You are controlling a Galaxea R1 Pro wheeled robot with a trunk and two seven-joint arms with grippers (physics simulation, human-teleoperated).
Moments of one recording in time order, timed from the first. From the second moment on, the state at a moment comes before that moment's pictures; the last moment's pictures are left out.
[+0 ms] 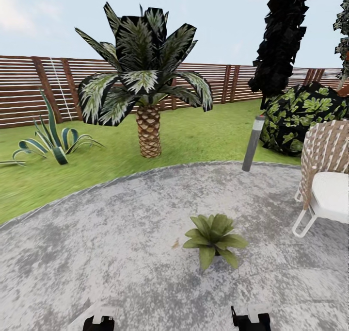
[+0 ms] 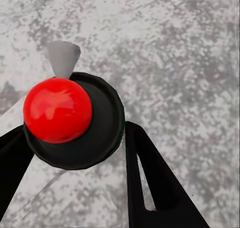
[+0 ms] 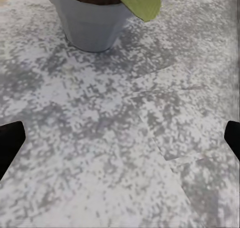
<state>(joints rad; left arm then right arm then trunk) -0.44 0.06 -0.24 -0.07 0.18 -0.32 -0.03 -0.40 -0.03 -0.14 -0.10 0.29 -0.55 -0.12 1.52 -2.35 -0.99</state>
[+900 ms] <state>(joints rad) -0.44 0.06 -0.24 -0.07 0.18 -0.32 -0.03 -0.40 -0.03 -0.14 -0.10 0.29 -0.54 -0.12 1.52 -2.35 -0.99</state>
